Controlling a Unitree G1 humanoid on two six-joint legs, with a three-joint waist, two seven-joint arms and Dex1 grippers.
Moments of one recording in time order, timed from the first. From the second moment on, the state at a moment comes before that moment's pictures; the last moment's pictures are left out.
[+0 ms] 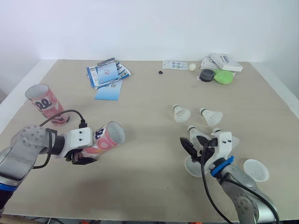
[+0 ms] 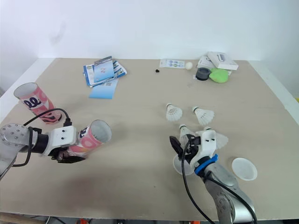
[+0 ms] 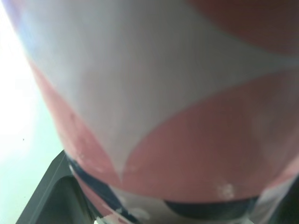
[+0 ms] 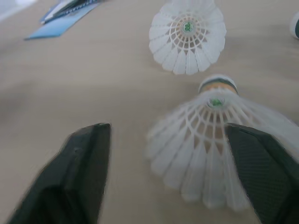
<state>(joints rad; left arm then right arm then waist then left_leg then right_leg) -0.22 1.04 -0.08 -0.27 -0.11 0.44 -1.23 0.07 -0.27 -0.16 -0.52 0.49 0.65 0.27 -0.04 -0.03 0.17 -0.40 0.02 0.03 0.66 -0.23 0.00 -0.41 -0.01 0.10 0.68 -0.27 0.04</state>
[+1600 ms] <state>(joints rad) -0.25 1.03 -0.10 -0.25 -0.11 0.44 -1.23 -0.61 -0.52 0.42 -0.33 0.31 0.33 1.00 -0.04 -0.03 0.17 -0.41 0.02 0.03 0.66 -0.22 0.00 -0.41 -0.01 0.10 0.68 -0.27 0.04</state>
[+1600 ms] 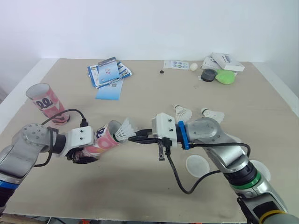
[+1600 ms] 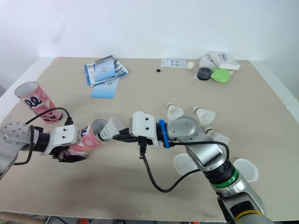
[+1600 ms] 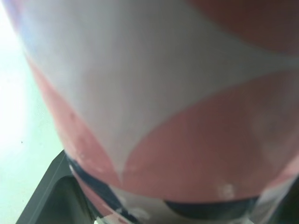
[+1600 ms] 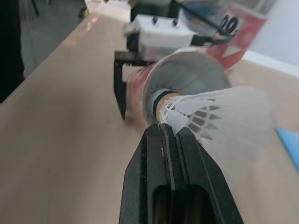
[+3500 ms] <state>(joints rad) -0.22 0.98 -0.04 -0.36 -0.23 0.55 -1.16 -0.94 -0.52 0.26 -0.09 0.30 0.42 1.35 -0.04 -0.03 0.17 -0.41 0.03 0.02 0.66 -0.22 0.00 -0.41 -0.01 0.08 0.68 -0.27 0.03</state>
